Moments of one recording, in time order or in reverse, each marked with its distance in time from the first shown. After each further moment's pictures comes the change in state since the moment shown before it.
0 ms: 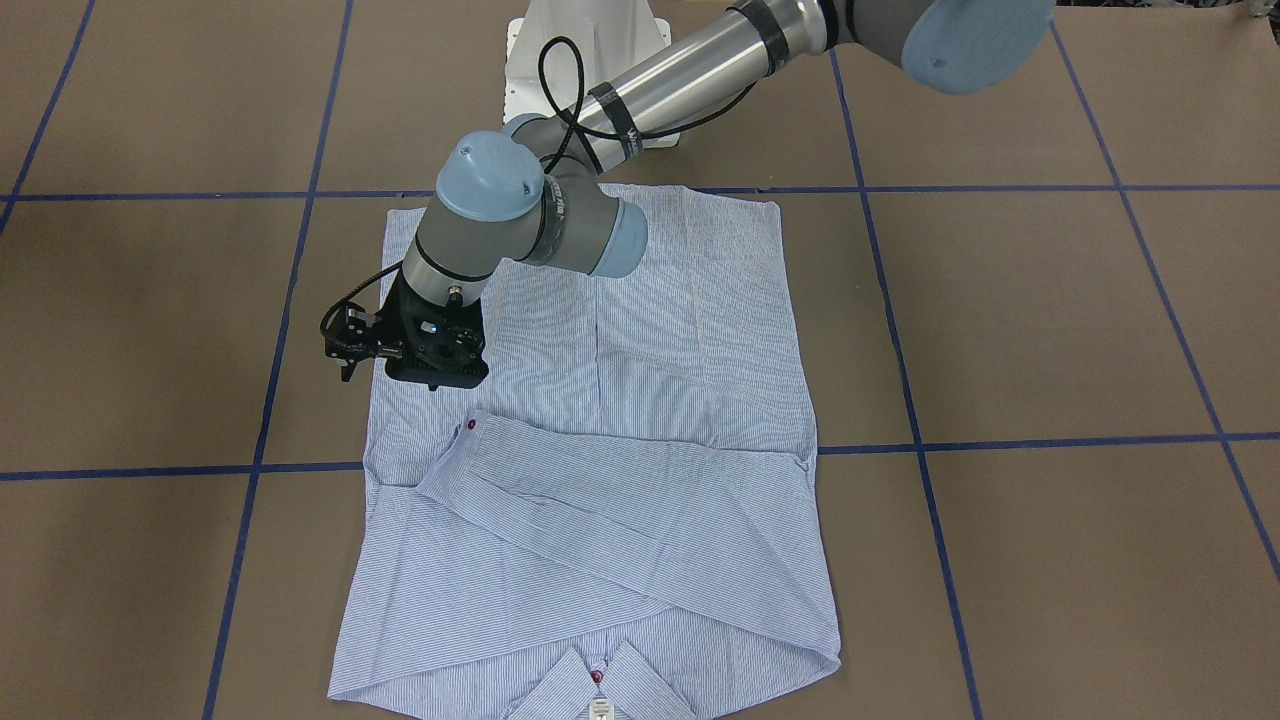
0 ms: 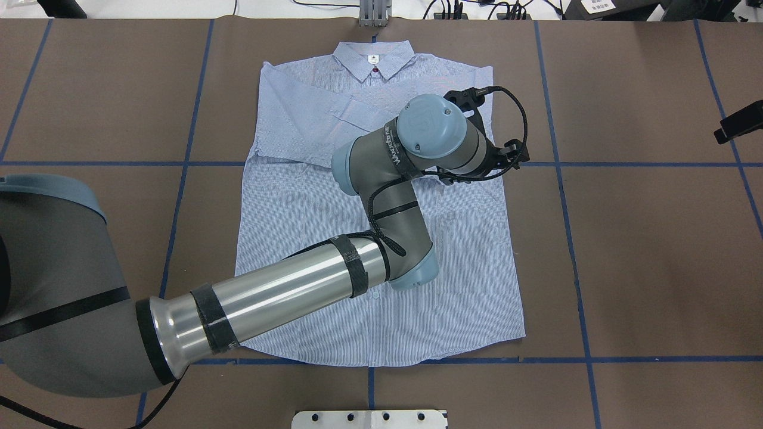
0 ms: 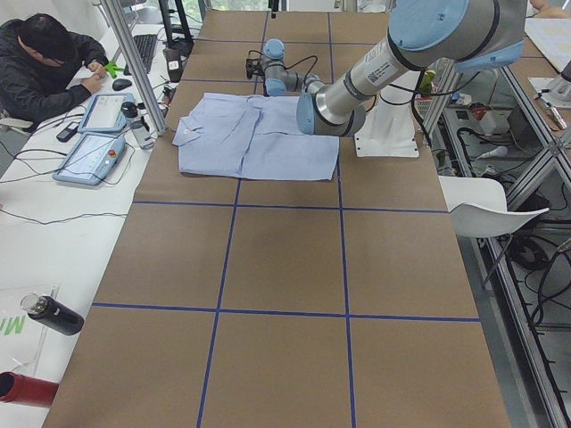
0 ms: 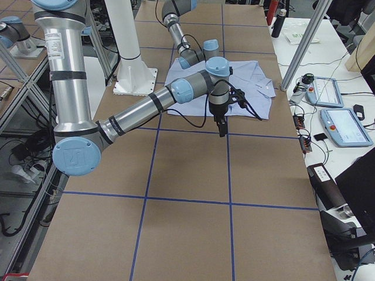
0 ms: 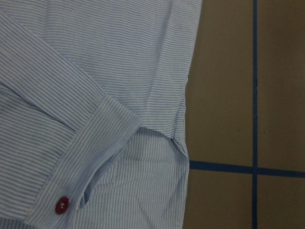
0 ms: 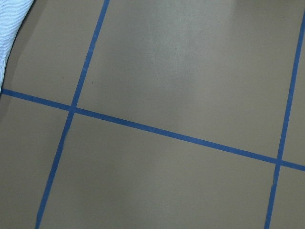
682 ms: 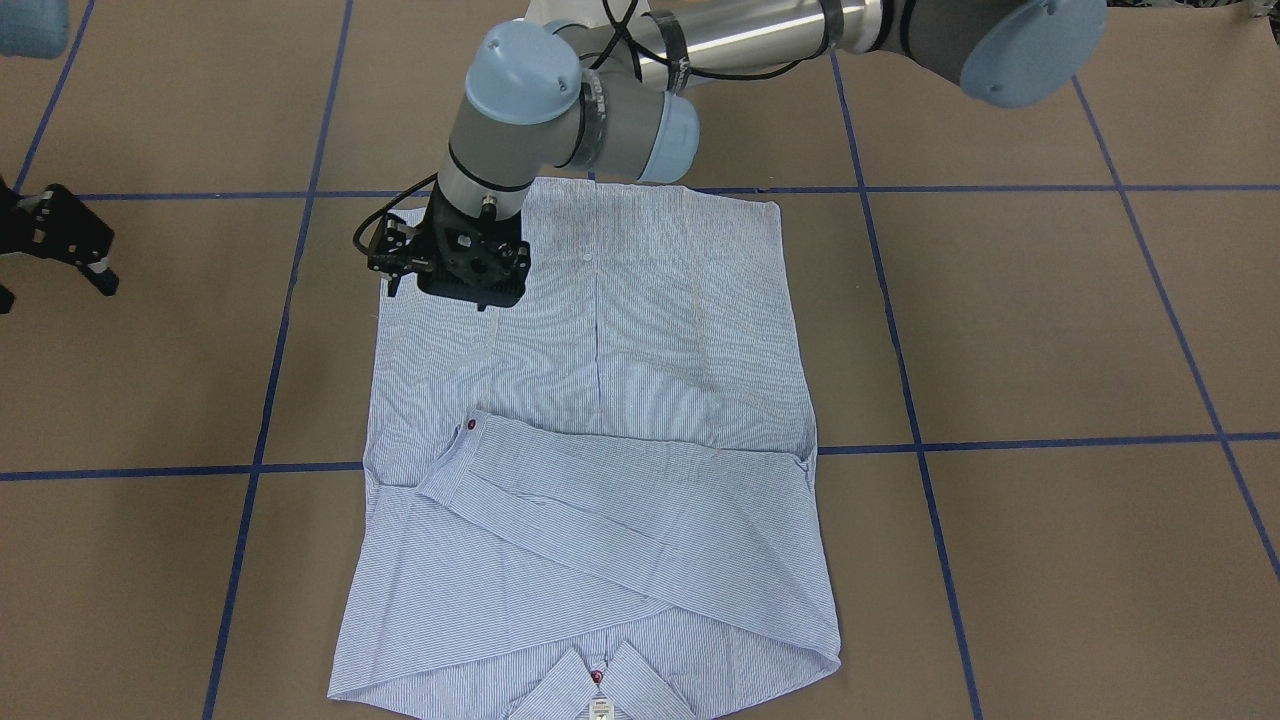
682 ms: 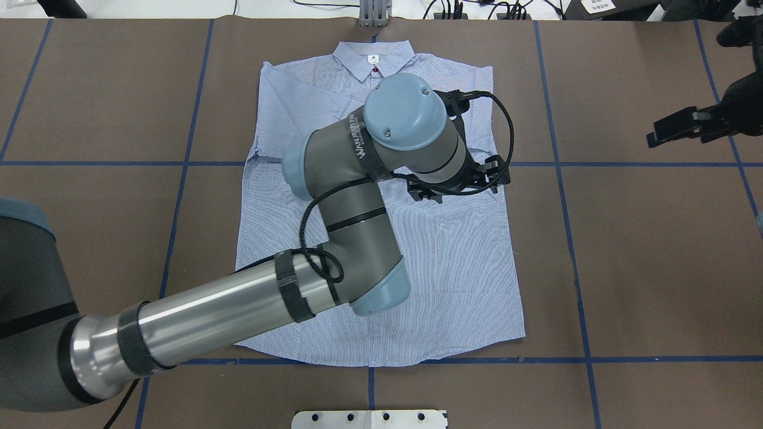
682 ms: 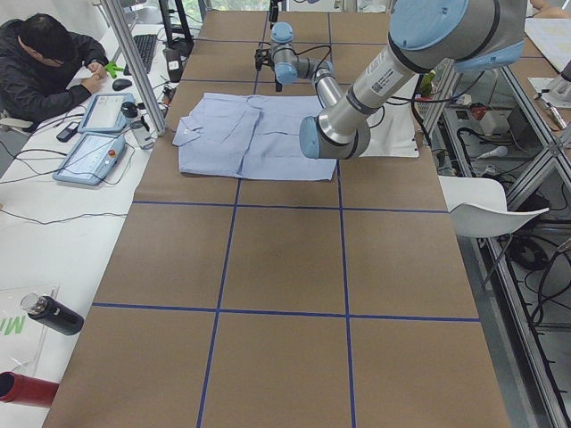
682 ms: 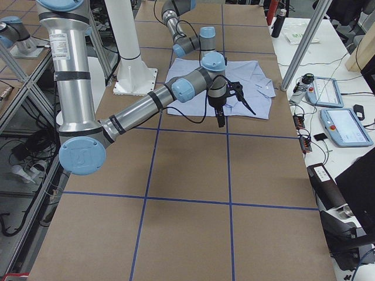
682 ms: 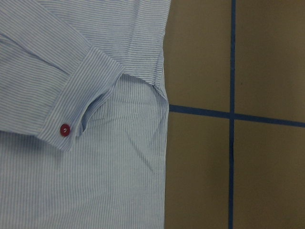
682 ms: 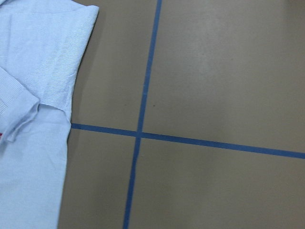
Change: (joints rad) left arm -0.009 0.235 -0.581 0.487 -0.095 0.127; right arm -0.178 -0.001 0.022 0.268 -0.003 0.446
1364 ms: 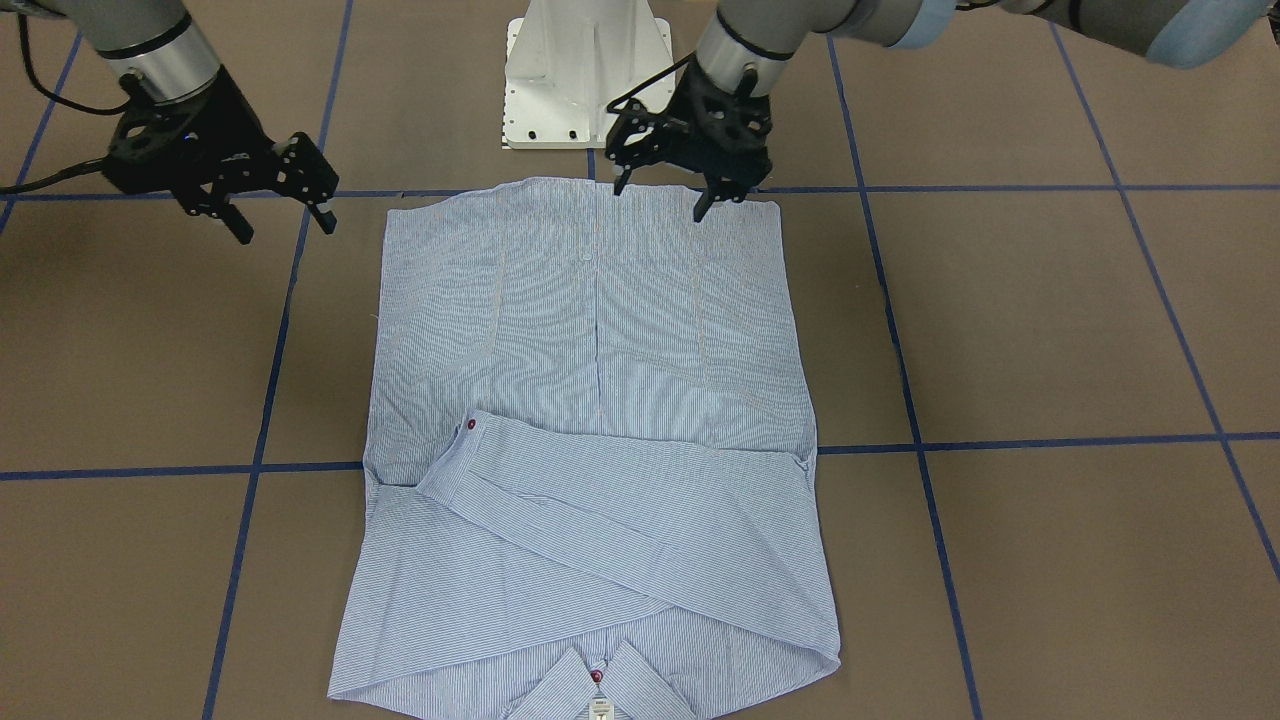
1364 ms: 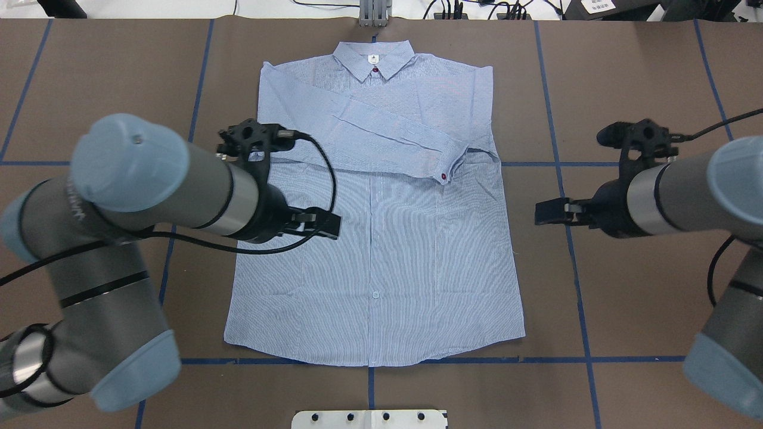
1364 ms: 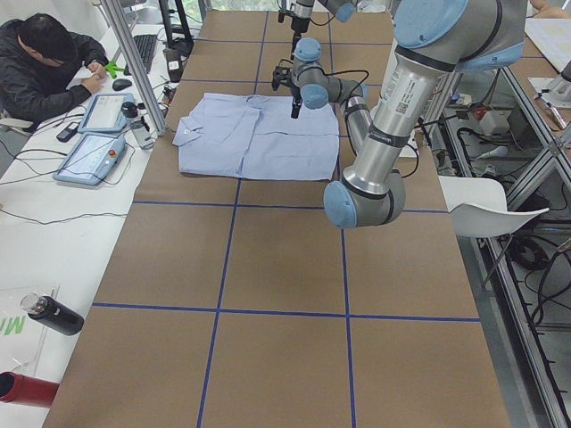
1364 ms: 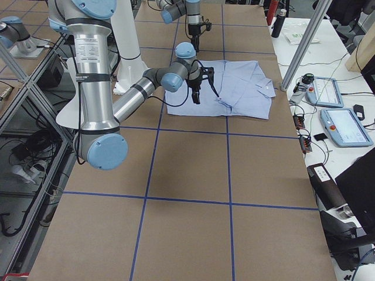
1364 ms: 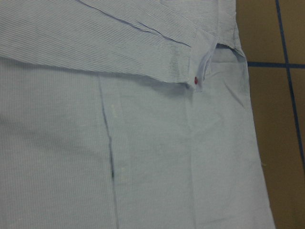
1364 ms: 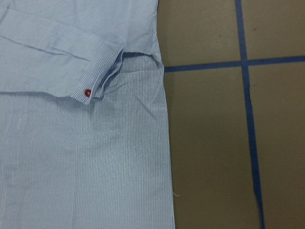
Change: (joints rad) left arm -0.038 0.580 -0.720 0.215 0.003 0.216; right arm -0.466 -0.018 0.156 0.066 -0.350 0.517
